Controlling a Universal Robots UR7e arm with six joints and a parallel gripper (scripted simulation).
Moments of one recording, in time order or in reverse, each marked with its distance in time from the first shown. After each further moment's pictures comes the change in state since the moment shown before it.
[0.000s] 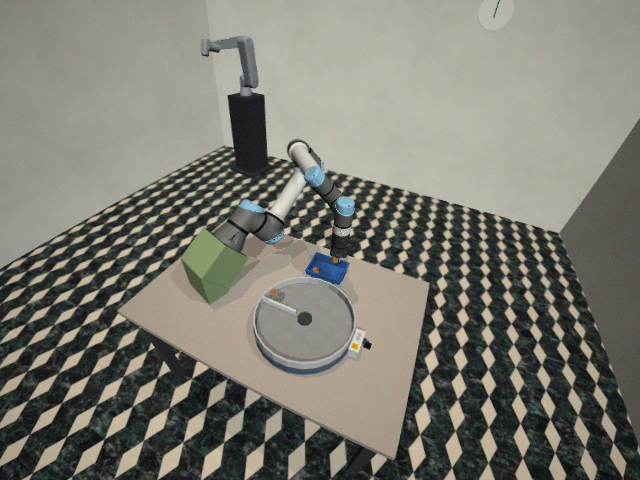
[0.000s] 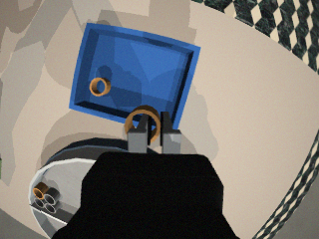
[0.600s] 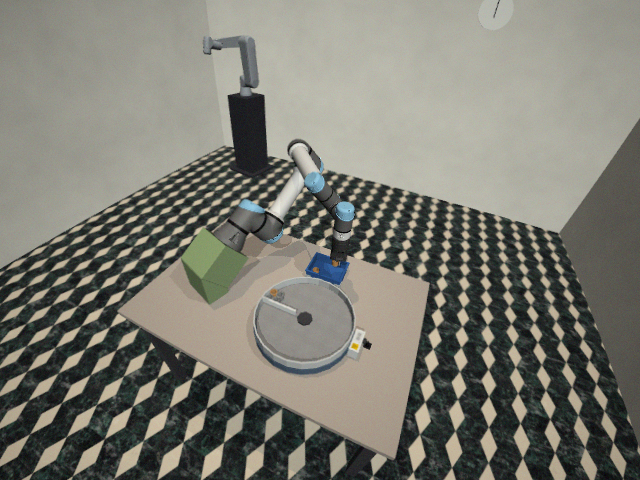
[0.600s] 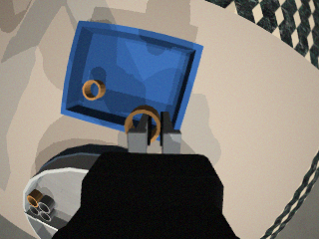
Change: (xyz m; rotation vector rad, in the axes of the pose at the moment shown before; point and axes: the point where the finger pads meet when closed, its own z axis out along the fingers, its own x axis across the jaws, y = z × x) arm 0.002 -0.003 0.025 0.002 -0.002 0.003
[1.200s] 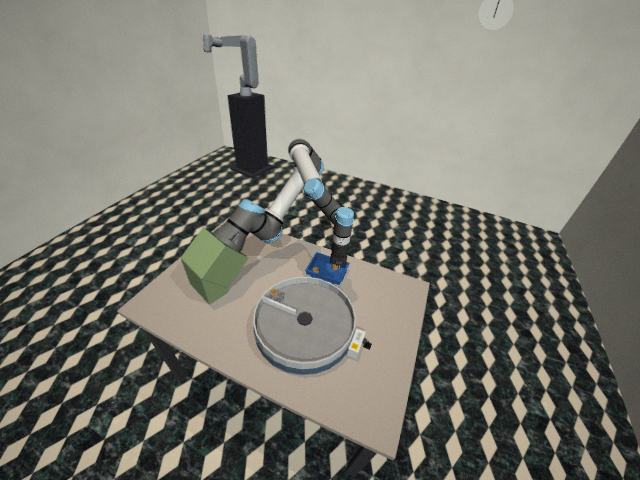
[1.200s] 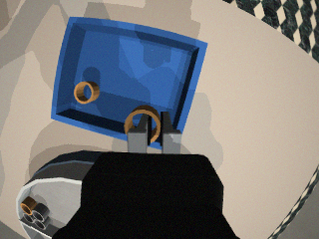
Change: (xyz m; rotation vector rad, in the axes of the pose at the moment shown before) arm 0.001 -0.001 0.026 0.001 0.000 0.002
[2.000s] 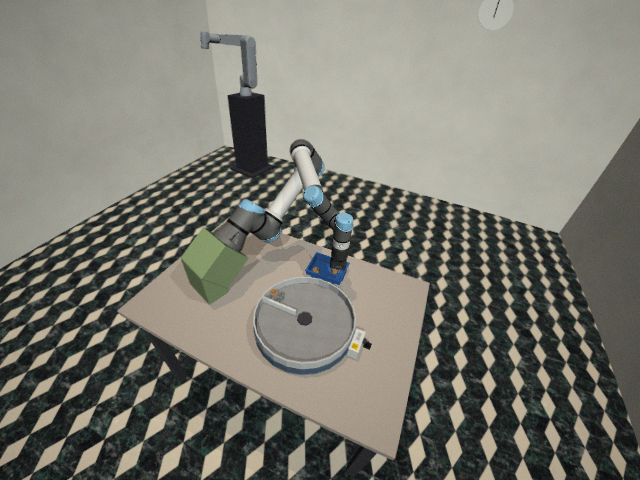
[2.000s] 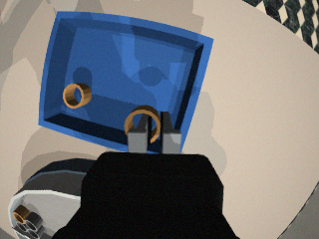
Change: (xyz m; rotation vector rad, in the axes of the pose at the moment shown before) arm 0.002 -0.001 0.029 0.001 0.000 0.002
